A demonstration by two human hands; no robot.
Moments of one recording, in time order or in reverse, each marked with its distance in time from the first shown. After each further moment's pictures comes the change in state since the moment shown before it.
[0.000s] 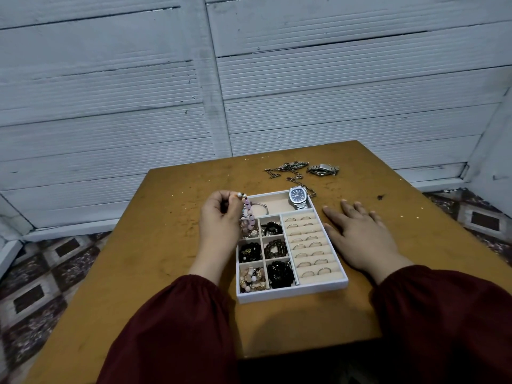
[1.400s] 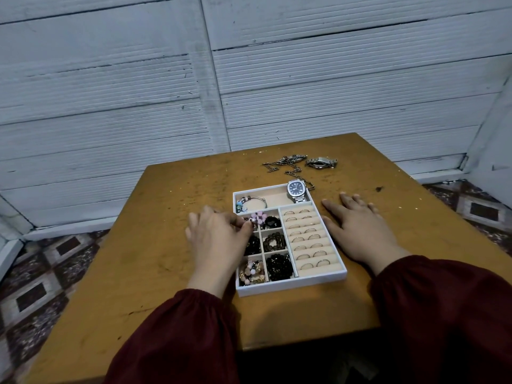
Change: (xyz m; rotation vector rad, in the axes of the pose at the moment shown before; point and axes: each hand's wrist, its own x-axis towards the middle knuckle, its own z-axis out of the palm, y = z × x) left_hand -0.018 -0.009 -0.010 1.041 0.015 0.102; right_hand 0.000 0.000 0.001 0.014 0.021 0.002
